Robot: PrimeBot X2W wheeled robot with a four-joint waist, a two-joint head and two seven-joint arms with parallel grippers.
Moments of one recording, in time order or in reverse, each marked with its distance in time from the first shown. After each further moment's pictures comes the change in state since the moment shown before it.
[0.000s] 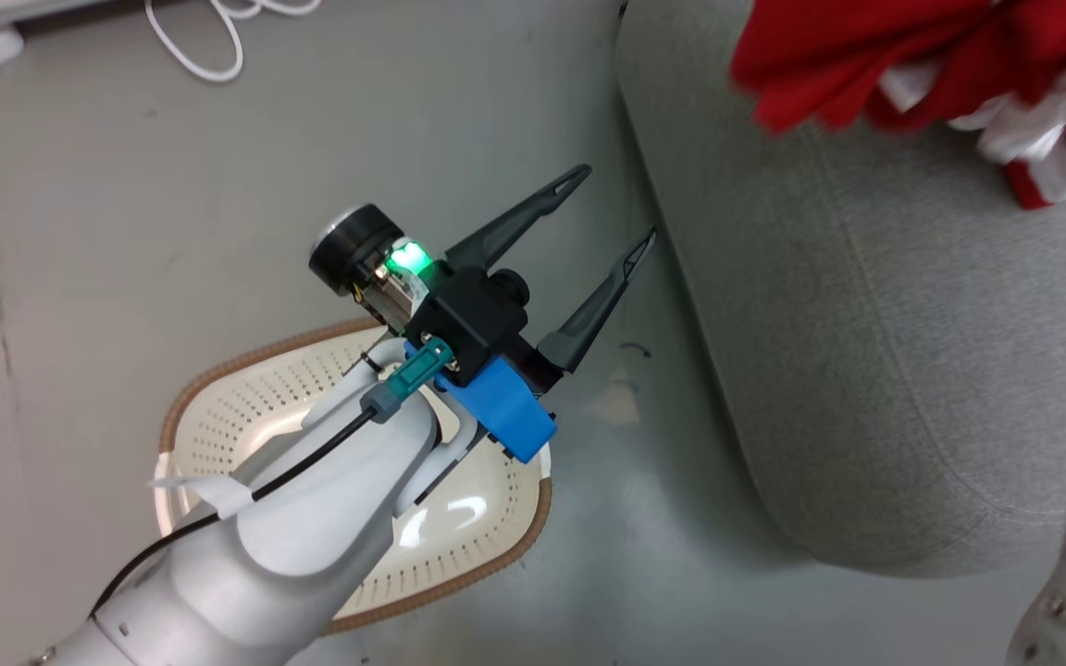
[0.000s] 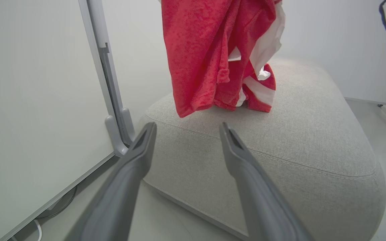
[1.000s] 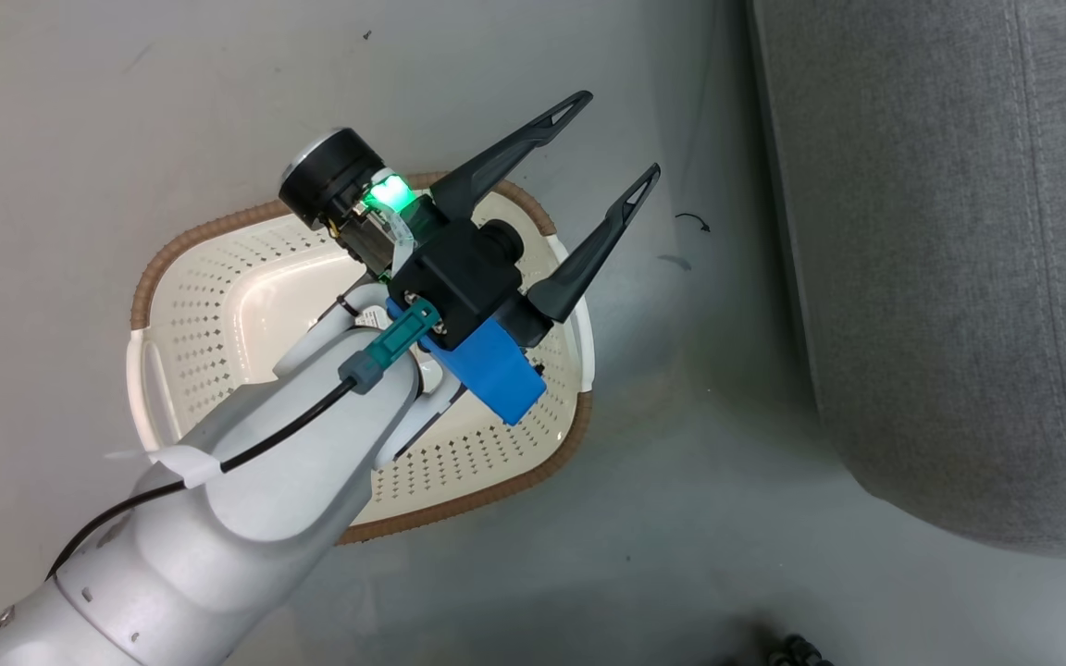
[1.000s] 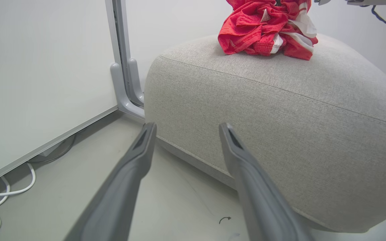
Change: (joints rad) left arm -0.090 0.043 -0.003 -0.047 0.041 0.000 0.001; right arm -0.282 -0.335 -0.334 0.602 -0.062 0.000 0.000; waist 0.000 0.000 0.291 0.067
